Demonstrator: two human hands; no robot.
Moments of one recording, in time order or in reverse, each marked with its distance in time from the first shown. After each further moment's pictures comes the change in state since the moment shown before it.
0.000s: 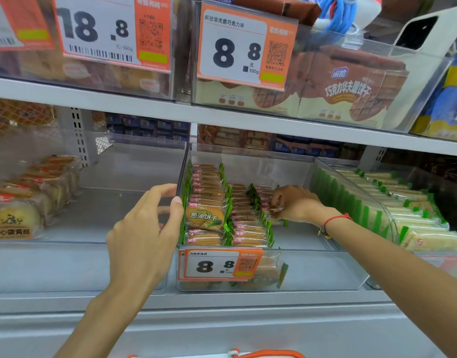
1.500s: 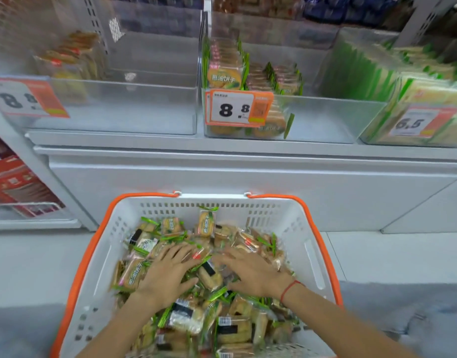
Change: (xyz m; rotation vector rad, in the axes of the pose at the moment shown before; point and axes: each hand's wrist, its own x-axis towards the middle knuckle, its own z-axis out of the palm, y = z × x) left_hand -0.256 -0.166 -0.028 0.673 -1.134 0.327; right_hand -0.311 -0.113 0.239 0.128 -0.580 -0.481
